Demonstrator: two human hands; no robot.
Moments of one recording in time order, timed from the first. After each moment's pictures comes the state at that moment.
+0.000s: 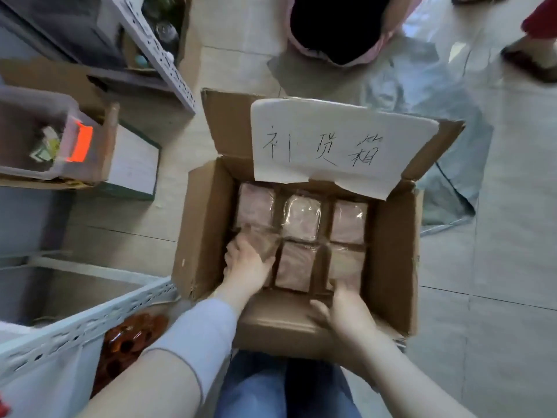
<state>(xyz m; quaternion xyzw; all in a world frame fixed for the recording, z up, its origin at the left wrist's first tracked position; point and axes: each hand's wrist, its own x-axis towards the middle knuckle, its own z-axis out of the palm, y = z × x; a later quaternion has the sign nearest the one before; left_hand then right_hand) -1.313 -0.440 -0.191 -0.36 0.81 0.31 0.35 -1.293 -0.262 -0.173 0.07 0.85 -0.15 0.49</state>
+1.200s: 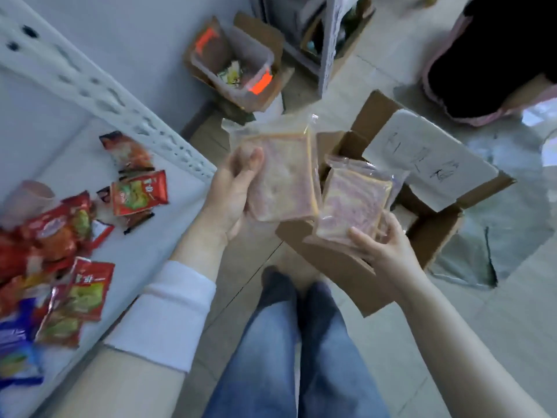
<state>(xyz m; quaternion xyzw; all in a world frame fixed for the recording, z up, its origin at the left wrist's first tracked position) -1.144 -0.506 0.124 -0.40 0.49 0.76 -0.16 -1.245 -0.296 0.066 -0.01 0.68 -0.58 0.44</state>
